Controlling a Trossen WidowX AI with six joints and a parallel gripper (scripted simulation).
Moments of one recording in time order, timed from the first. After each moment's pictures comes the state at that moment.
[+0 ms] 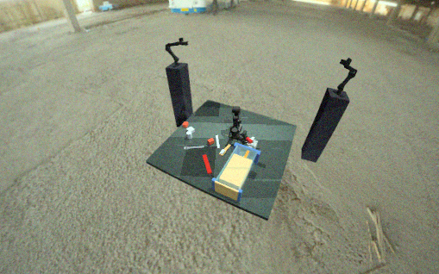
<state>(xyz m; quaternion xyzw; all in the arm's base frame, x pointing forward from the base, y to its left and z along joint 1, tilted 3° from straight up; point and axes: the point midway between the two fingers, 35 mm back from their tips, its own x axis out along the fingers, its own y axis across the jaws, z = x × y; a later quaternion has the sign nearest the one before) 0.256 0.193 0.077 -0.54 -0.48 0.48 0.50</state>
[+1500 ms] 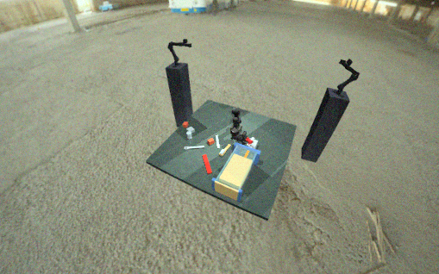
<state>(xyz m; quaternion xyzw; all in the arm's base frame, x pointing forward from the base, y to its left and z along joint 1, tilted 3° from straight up) 0.256 0.192 0.069 -0.54 -0.48 0.48 0.50</state>
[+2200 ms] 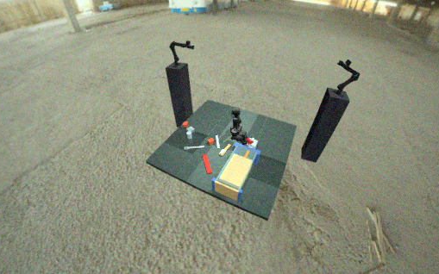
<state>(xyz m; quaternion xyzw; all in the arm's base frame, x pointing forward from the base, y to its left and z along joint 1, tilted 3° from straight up) 0.257 0.192 0.066 -0.54 -0.48 0.48 0.50</state>
